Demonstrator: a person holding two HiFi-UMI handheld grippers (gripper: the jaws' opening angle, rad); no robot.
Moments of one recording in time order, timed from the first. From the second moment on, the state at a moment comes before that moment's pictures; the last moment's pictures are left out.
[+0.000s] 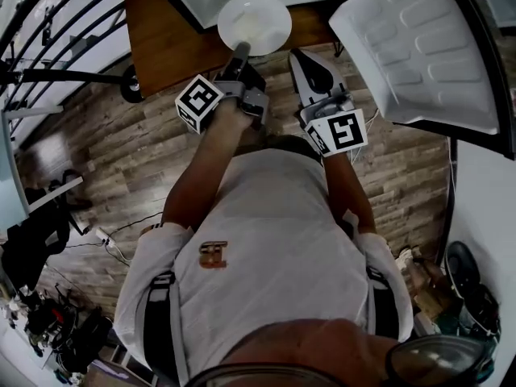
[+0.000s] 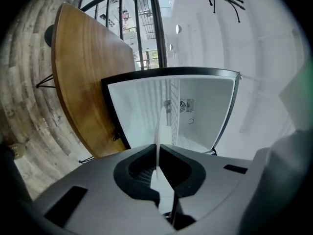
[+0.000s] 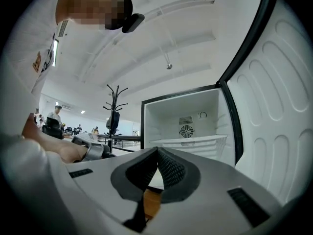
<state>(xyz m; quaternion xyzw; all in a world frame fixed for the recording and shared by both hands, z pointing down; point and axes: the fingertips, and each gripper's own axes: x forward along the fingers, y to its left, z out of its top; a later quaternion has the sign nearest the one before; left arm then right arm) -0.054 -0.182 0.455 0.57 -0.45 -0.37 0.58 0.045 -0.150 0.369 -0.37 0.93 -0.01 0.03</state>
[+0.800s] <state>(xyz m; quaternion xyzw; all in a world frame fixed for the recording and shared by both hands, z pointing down) -0.038 -0.271 0.492 0.53 -0.48 -0.37 0.59 0.078 -0.205 0.387 -0.37 0.93 -0.04 0.02</state>
